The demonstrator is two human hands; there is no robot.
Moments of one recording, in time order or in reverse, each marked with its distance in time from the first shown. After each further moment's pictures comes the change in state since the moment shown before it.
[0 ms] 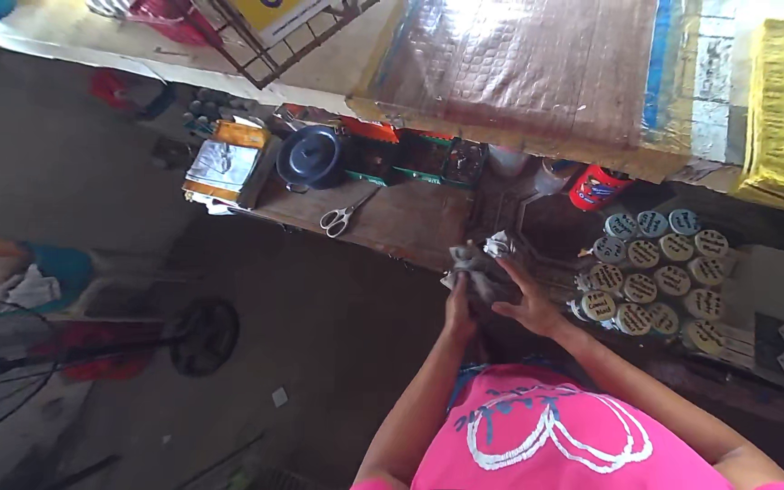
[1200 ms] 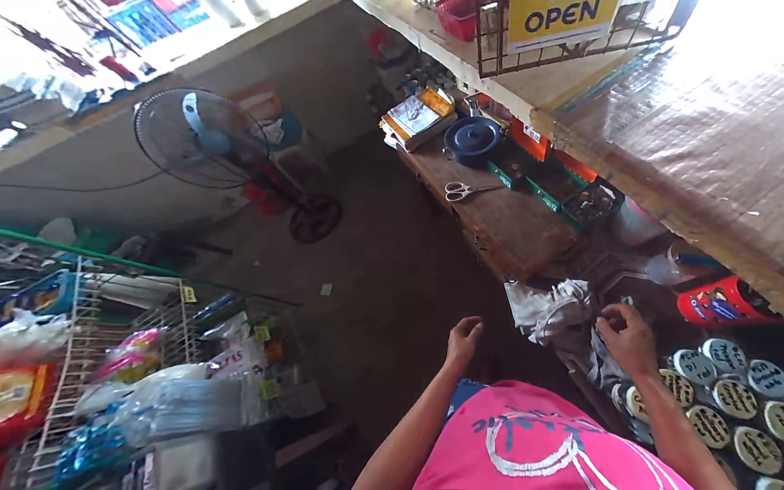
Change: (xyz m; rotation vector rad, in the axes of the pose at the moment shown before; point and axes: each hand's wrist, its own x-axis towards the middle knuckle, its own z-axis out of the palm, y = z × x) left_hand -0.063 -0.068 -0.107 0.391 0.398 0.363; right_hand 0.025 -0.005 -0.065 -0.409 0.017 -0.059
